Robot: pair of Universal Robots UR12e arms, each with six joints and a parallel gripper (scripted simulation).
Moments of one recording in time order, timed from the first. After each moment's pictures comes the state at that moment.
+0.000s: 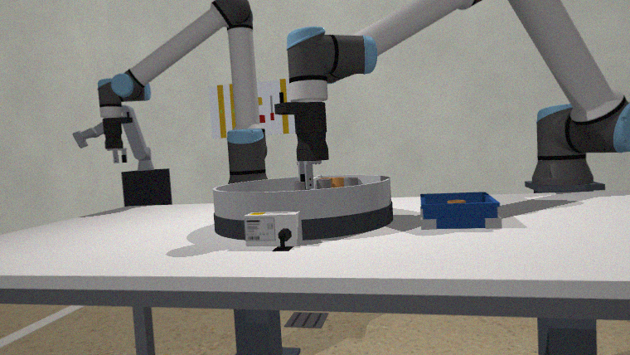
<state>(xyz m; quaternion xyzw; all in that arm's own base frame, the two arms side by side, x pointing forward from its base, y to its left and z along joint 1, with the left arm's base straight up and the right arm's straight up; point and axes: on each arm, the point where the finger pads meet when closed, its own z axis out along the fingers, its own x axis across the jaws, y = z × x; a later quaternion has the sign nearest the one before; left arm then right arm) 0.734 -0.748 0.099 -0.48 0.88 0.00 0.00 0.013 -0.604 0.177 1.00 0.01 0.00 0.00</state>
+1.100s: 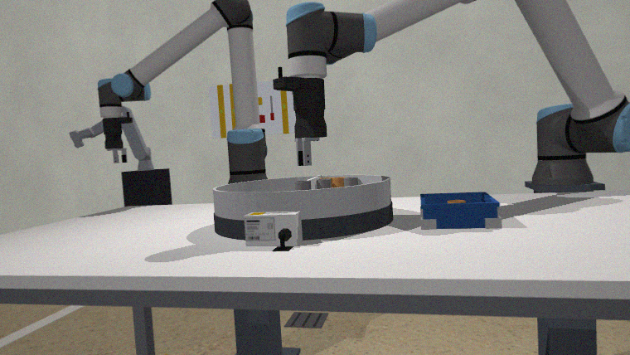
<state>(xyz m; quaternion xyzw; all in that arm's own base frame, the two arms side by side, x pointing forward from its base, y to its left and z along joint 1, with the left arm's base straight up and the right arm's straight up) 0.735 -0.749 0.154 -0.48 0.88 -0.01 0.00 0.013 -0.604 0.177 1.00 0.01 0.00 0.00</state>
